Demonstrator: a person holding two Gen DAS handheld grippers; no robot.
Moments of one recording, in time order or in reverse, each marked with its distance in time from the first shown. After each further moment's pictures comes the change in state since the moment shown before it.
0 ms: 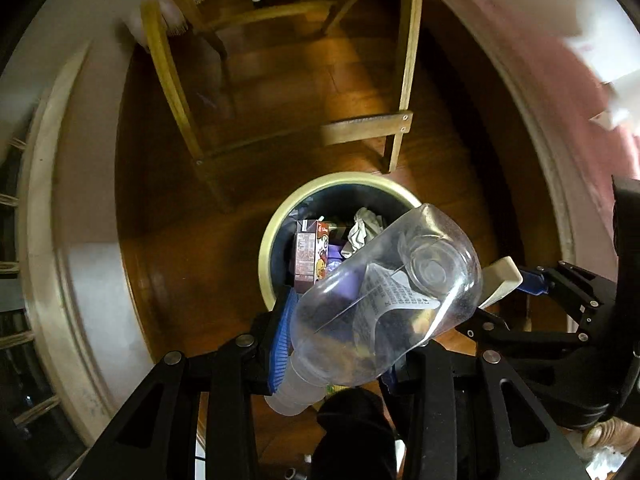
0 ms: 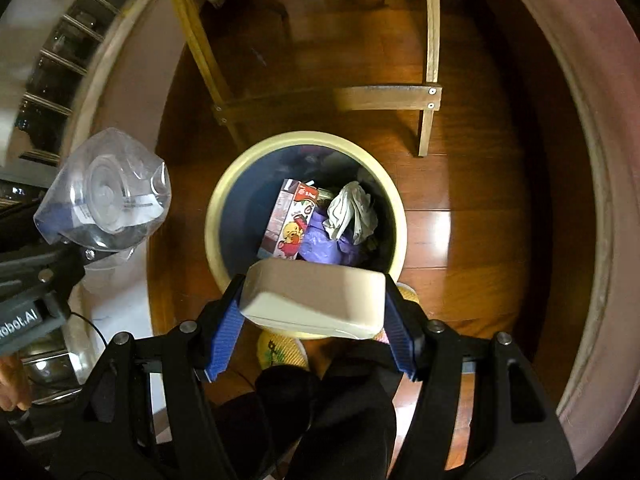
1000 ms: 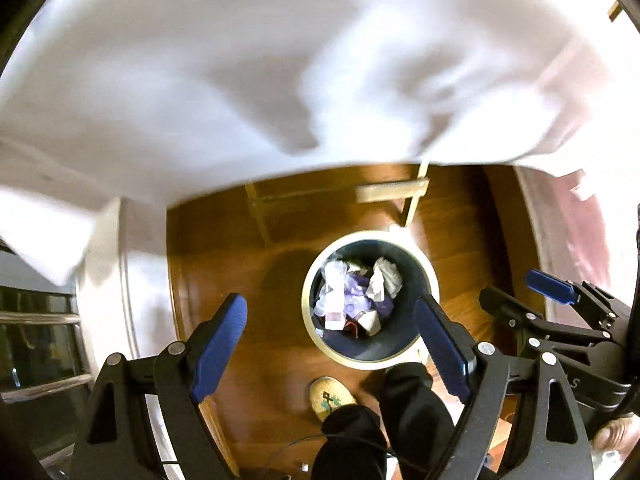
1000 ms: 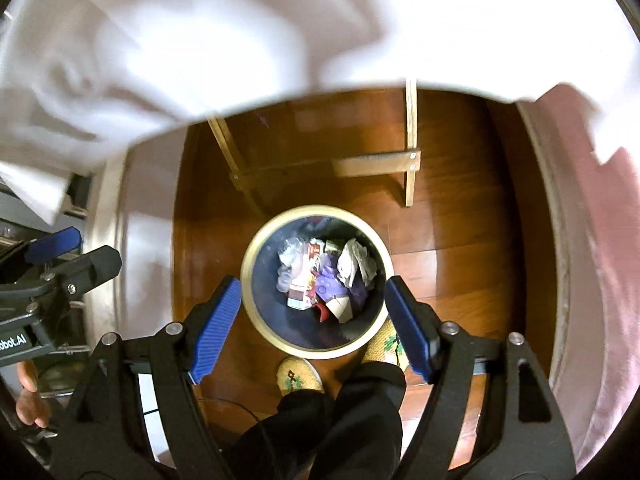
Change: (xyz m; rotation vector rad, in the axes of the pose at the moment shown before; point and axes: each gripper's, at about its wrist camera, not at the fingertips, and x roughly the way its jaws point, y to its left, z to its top) left arm -0.159 0.023 0.011 -0.092 -0.158 0.064; right arm -0.135 0.016 0.033 0.065 -0.172 0.002
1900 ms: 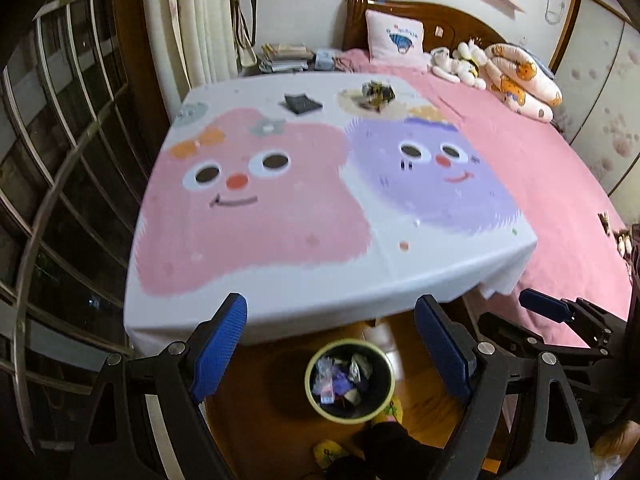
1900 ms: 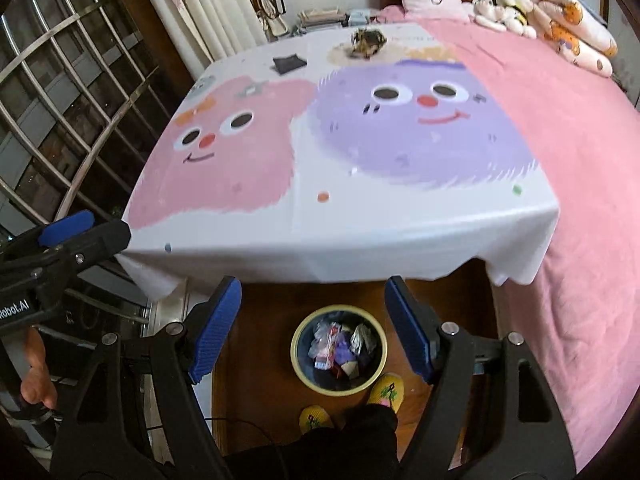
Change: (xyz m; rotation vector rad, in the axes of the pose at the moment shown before) left arm -0.295 -0.002 0.070 0.059 -0.350 -0.055; right arm -0.290 0.080 0.063 -0.051 -0.314 -0.006
